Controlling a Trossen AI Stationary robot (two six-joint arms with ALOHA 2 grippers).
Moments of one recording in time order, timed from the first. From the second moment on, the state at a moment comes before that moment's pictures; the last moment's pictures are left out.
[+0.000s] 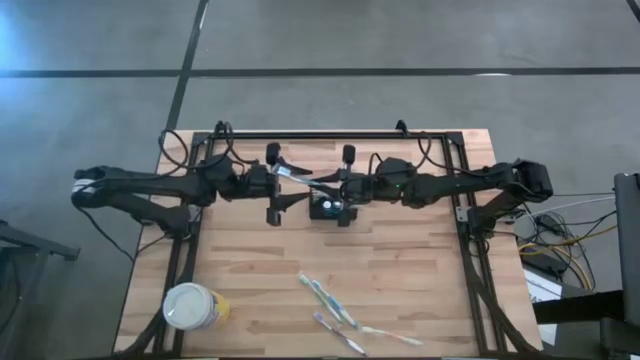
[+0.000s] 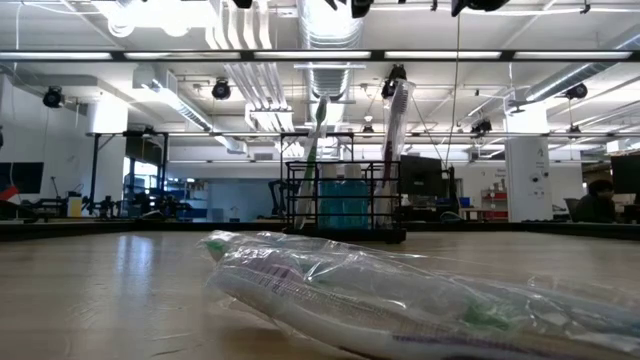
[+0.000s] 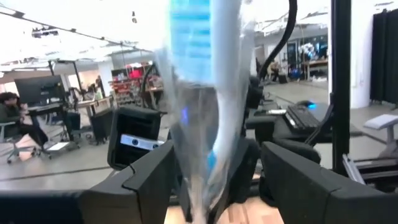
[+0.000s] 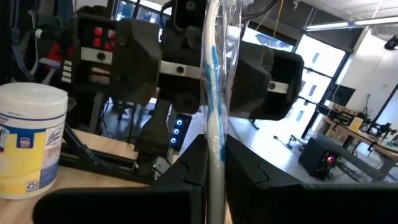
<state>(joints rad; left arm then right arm) 0.04 1.12 0.85 0.49 0.03 0.13 -0.02 1.53 1.06 0.56 0.03 -0.30</state>
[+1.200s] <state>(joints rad) 0.04 1.16 0.85 0.57 0.03 0.13 -0.02 1.52 1.06 0.57 0.05 -0.30</state>
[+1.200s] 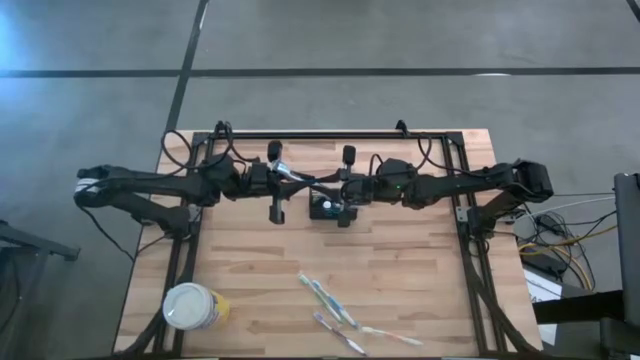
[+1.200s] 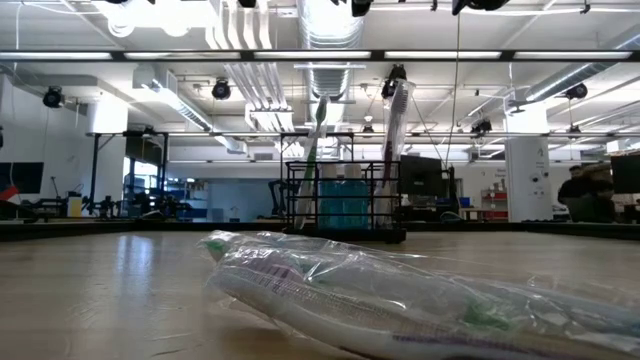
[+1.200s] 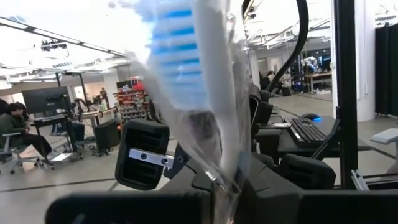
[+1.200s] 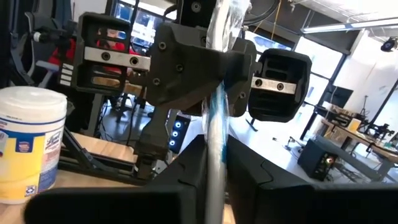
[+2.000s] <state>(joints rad) 0.04 0.85 0.82 0.13 0.04 0.13 -0.02 1.14 0.89 0.29 0.05 -0.11</state>
